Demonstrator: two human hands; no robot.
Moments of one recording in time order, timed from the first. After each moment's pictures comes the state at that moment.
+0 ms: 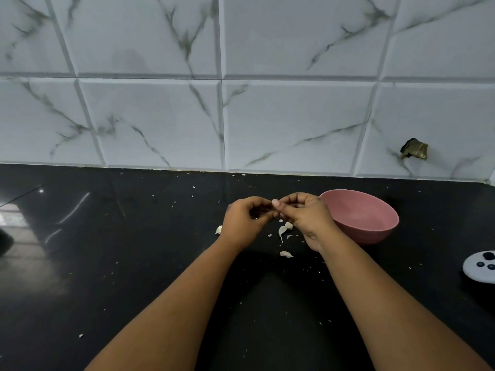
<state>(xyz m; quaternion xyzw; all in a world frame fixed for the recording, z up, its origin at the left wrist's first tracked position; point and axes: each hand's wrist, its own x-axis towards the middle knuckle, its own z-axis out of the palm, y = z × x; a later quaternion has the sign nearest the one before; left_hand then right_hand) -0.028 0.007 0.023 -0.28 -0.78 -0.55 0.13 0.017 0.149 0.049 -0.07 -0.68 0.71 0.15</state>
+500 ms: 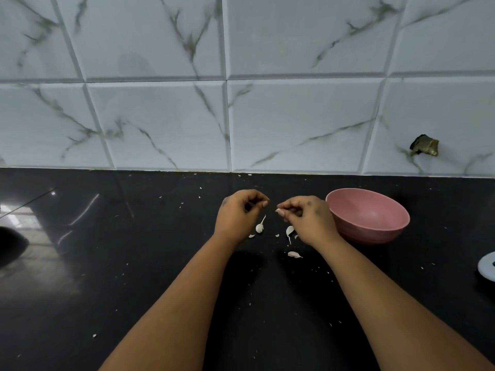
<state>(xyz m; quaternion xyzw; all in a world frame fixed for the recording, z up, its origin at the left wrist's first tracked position) -0.040 -0.014 0.032 -0.25 -0.82 -0.49 0.18 0.010 0.149 0.038 0.00 -0.88 0.41 0.25</state>
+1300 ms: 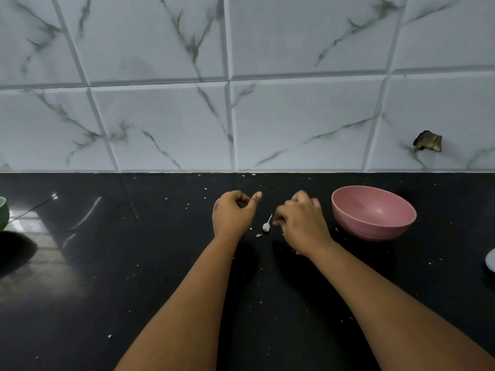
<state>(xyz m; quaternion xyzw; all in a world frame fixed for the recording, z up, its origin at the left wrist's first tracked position) -0.046 -0.024 0.032 -0.07 -0.84 -0.51 0.18 0.011 0.122 0.033 0.04 -0.96 0.07 0.26</state>
